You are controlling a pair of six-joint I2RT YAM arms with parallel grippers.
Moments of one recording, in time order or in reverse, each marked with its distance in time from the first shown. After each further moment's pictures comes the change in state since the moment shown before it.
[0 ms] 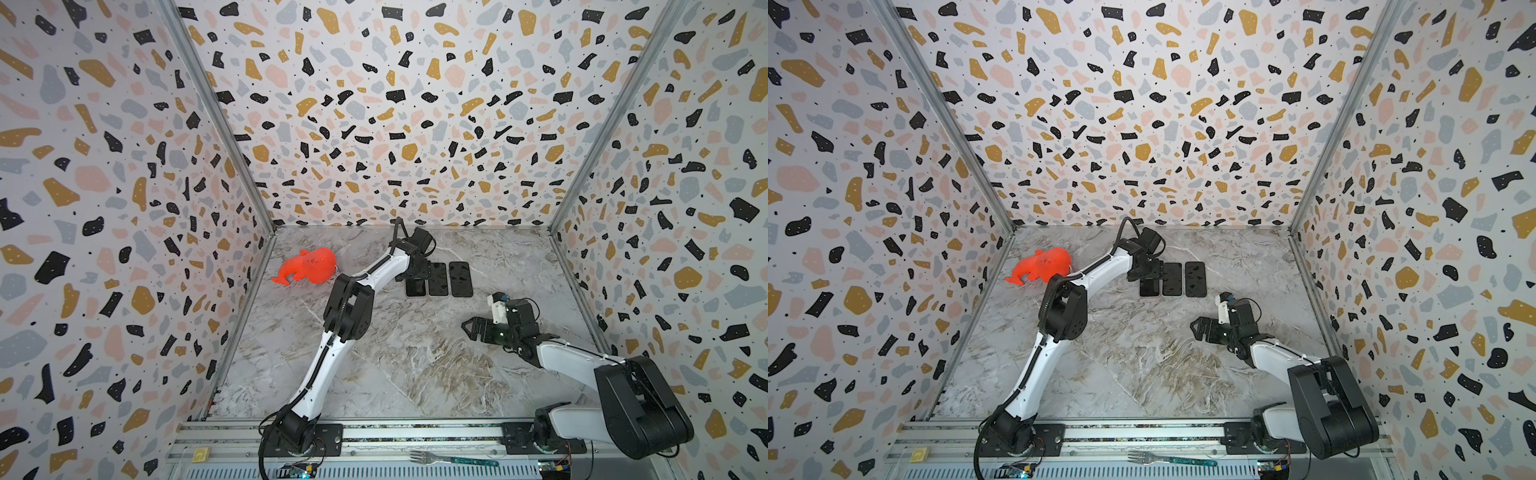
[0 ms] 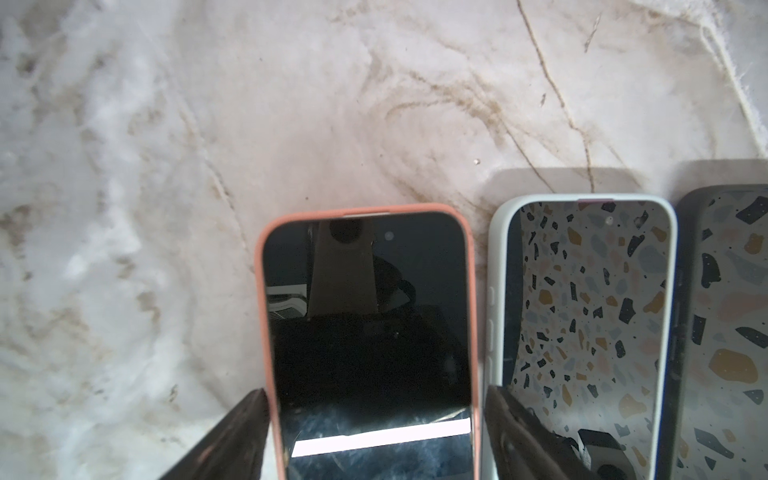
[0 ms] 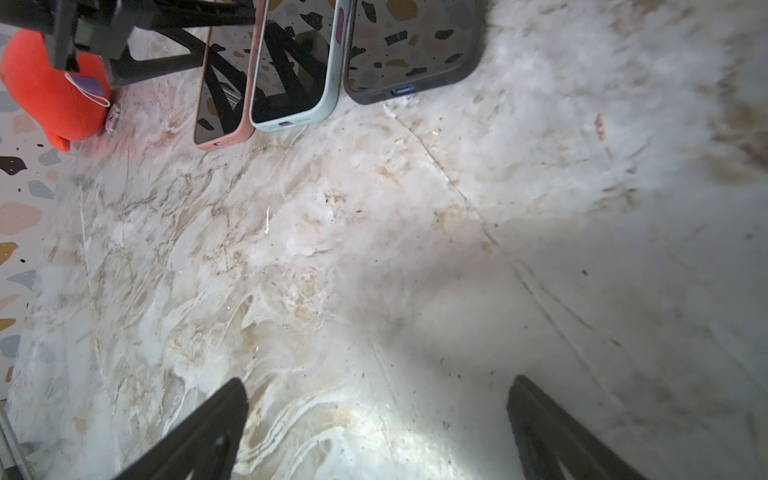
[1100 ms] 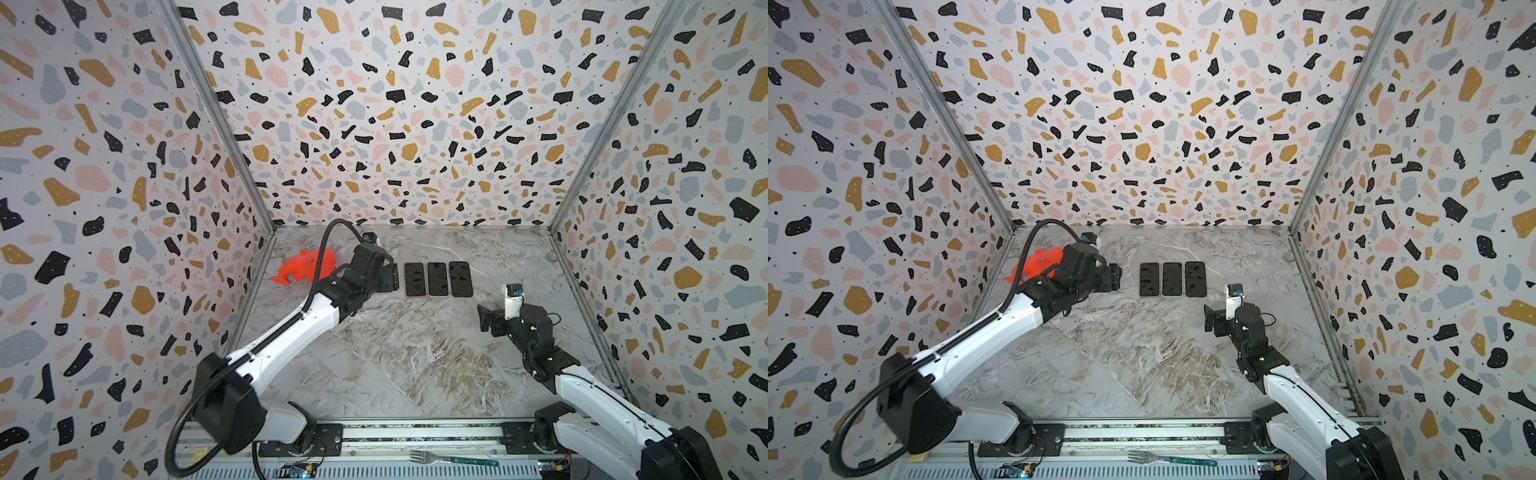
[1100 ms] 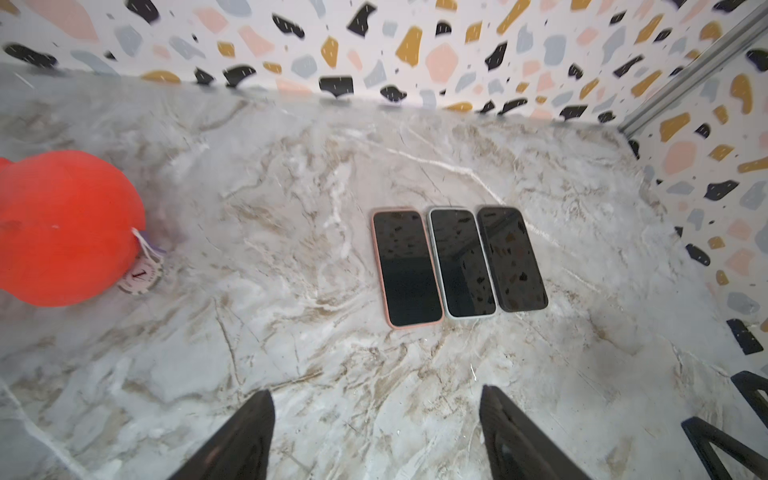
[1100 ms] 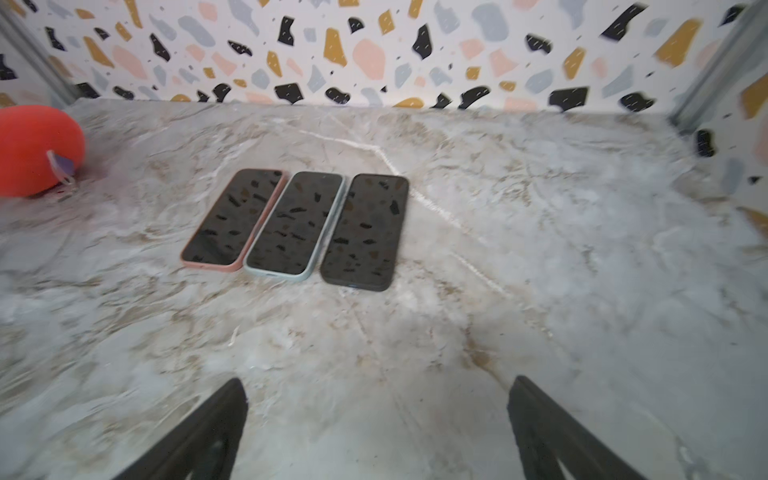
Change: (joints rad) left arm -0.016 -1.196 -1.121 0.457 -0.158 0.084; right arm 0.090 -0.386 -0.117 0.148 0.491 -0.337
